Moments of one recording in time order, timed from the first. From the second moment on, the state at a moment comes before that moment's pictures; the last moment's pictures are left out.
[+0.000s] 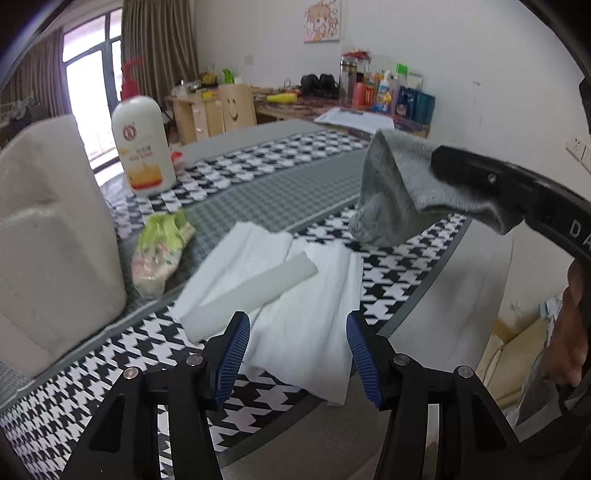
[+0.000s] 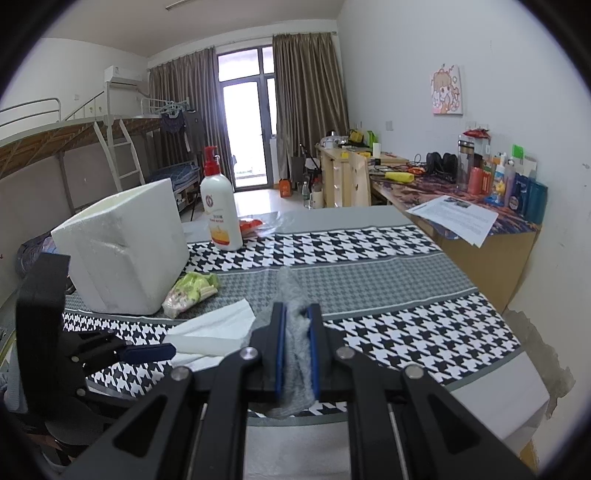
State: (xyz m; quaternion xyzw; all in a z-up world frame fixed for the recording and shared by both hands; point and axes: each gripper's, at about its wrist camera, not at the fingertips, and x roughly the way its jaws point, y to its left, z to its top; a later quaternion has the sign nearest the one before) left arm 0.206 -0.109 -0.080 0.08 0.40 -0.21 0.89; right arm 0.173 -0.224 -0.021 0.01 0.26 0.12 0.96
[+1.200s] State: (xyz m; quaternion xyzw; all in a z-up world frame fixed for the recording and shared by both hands) left arm 0.207 -0.111 -0.006 0.08 0.30 -0.24 0.92; right arm 0.158 -0.235 0.002 0.02 0.23 0.10 0.97
